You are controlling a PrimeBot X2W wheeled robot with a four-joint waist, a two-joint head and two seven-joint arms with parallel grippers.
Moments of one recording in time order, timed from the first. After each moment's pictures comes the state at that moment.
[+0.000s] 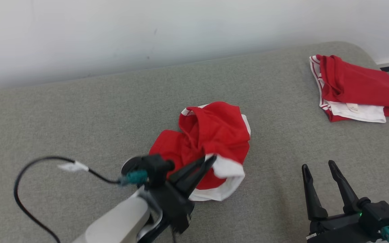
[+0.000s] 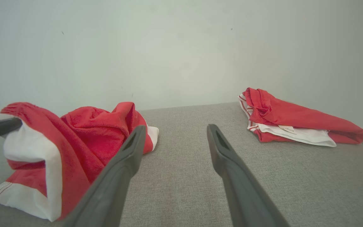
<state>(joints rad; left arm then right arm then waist) -0.73 0.22 -1.00 0.38 -0.66 -0.13 -0.26 -0.03 -0.21 0.22 -0.01 0.21 0.13 -0.26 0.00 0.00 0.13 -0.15</state>
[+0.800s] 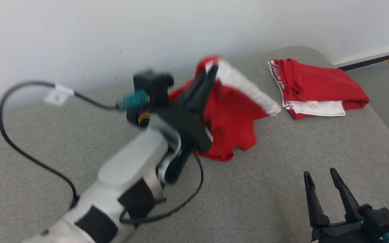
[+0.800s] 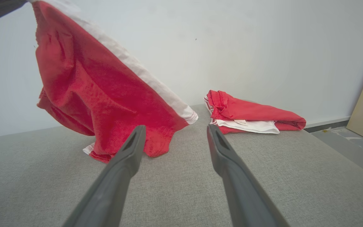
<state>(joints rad) -1.09 0.05 -0.95 0.53 -1.03 0.08 -0.26 0.00 -0.21 0.23 0.00 0.23 0.13 -0.26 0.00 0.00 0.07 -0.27</state>
